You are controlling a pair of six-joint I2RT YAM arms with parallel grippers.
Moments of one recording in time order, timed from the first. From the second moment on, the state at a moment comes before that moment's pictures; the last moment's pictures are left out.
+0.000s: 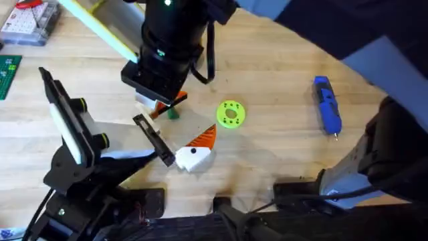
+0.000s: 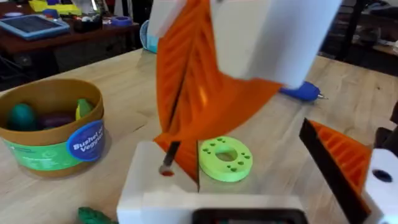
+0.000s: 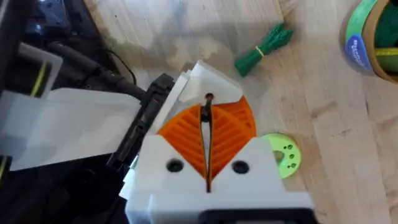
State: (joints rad) left arm -0.48 0.00 0.01 -0.05 0.44 -0.06; right arm 1.02 1.92 2.13 -1.44 -0.13 -0.11
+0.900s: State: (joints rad) left arm -0.48 0.00 0.01 -0.05 0.44 -0.06; right arm 1.02 1.96 2.13 -1.45 -0.13 -0.11
